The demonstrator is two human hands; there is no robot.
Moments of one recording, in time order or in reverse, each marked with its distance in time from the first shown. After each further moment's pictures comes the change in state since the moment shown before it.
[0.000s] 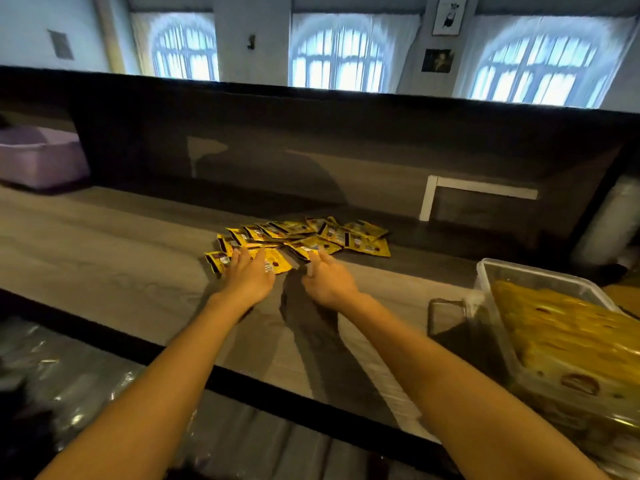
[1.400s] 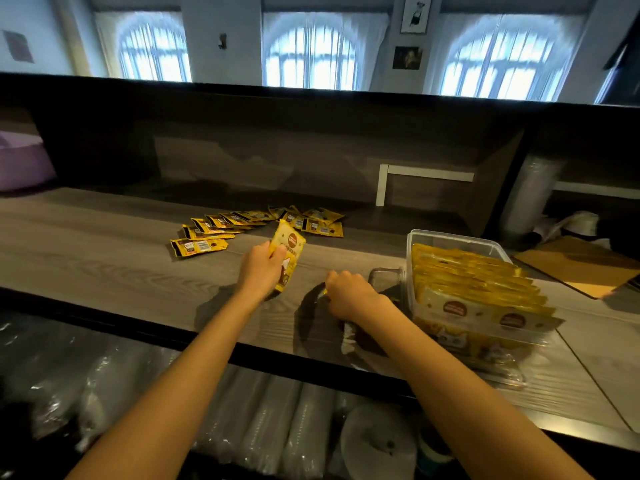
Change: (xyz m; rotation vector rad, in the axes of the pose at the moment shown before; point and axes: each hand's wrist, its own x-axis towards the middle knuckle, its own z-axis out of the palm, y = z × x) left_hand -0.088 0.087 0.007 -0.671 0.151 0.082; right_hand -0.116 0.057 -0.045 -0.265 -0.161 0.091
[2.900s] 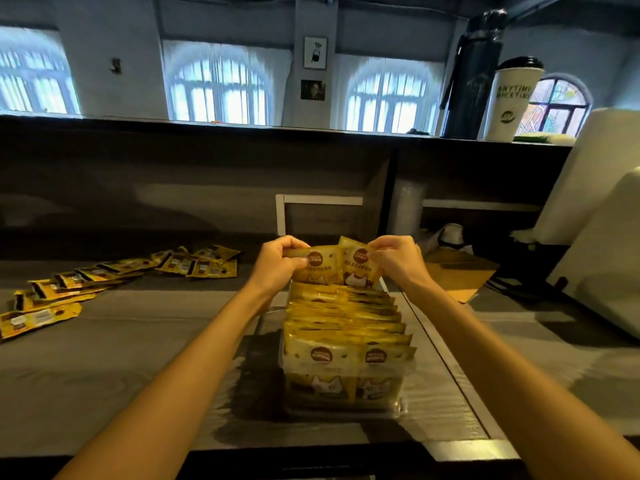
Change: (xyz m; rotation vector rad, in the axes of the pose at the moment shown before) left_hand 0.005 0.137 0.126 -0.411 -0.443 0.314; right_hand -0.063 0.198 -0.086 0.870 0.743 0.339
